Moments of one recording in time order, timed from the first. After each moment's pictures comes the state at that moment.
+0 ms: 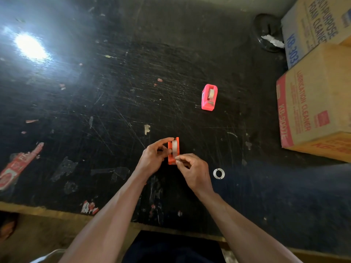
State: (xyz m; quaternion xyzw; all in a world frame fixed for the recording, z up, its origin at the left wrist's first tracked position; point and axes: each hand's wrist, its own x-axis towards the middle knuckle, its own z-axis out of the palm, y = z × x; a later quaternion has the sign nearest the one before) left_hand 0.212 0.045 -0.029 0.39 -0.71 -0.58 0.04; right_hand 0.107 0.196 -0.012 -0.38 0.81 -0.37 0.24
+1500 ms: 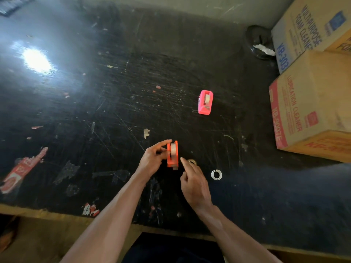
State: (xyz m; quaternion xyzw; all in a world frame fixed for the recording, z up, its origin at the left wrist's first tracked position) left_hand 0.209 0.052 -0.020 0.41 -0.66 -0.62 0.06; right_hand 0.135 0.222 -0.003 -0.39 0.86 -0.27 0.19
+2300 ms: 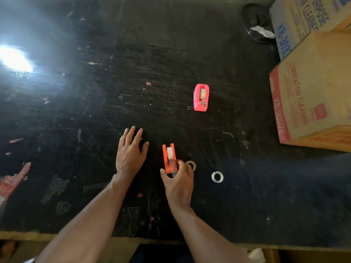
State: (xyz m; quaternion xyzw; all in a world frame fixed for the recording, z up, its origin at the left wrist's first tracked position) left_hand 0.214 -0.008 -0.063 0.42 -0.88 -0.21 0.05; right_hand 0.159 0.163 -0.023 -0.14 0.92 -0.30 0.21
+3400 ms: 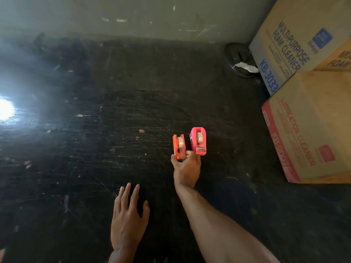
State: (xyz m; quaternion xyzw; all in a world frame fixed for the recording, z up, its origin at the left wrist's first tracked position) left_hand 0.207 -0.008 -0.067 0.44 -0.88 -0.19 0.02; right_hand 0.003 0.020 -0.033 -0.04 0.91 -0.40 0.09
